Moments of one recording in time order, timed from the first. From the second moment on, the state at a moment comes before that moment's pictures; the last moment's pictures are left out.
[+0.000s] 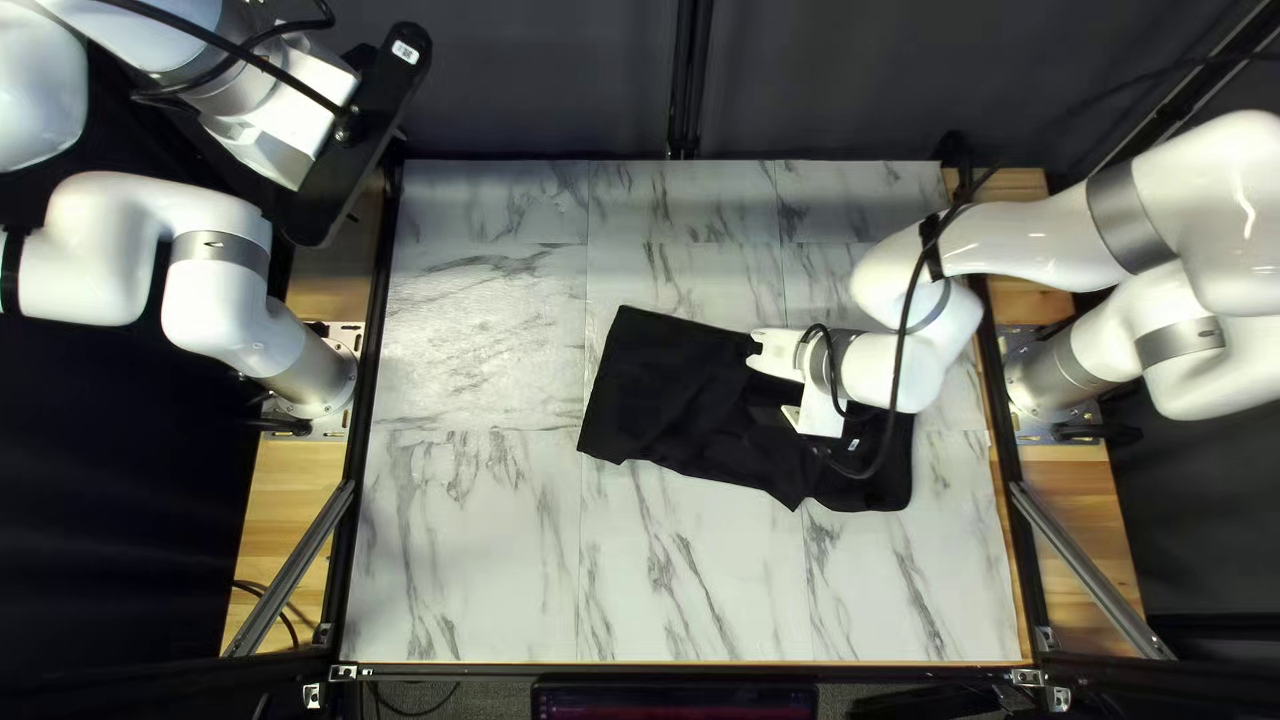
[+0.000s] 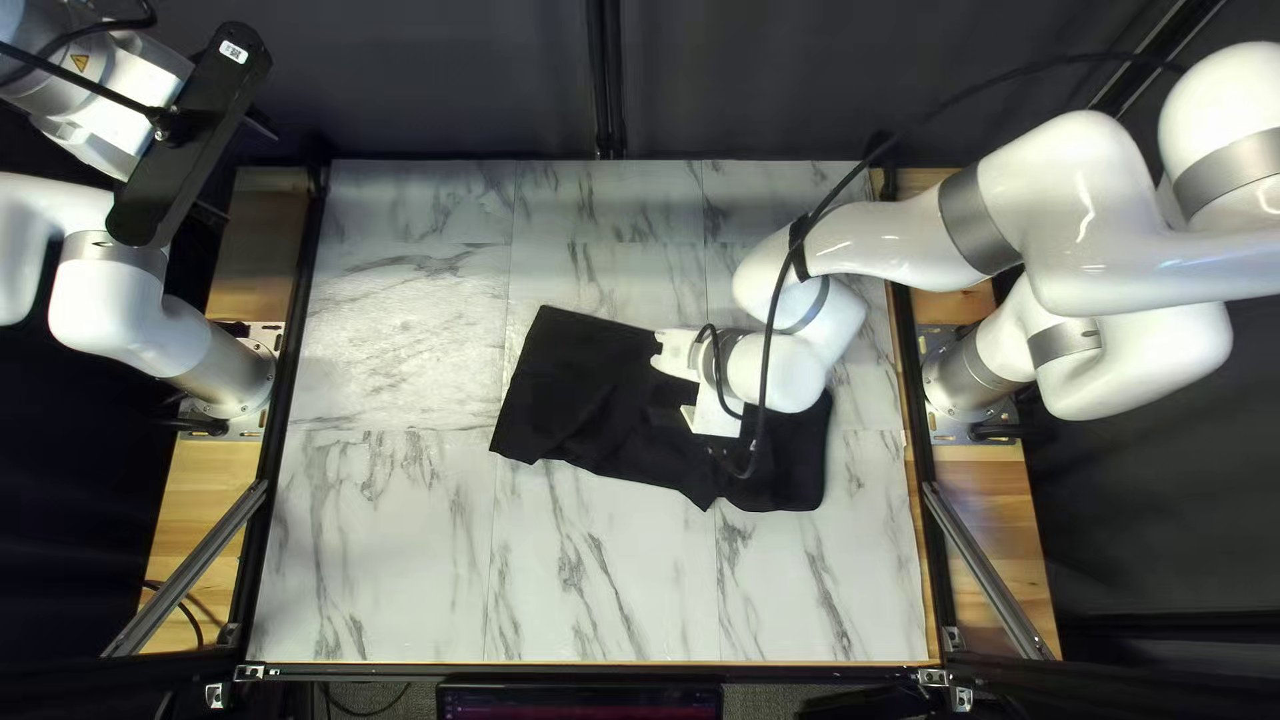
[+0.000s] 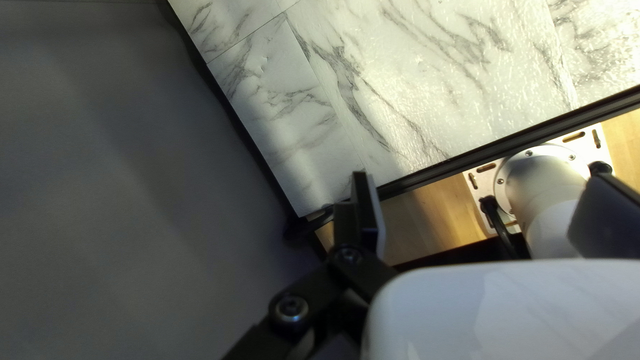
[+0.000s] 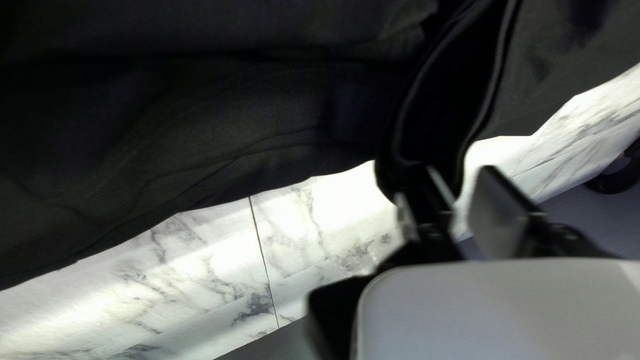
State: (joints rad) left arm 0.09 -0.95 -0.97 0.16 1.71 0.63; right arm 0.09 -0.16 -0.52 -1.16 0.51 -0.42
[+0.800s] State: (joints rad) left arm 0.09 -0.95 -0.97 0.16 1.71 0.63; right arm -0.26 -0.45 -0.71 -0.28 0.59 -1.62
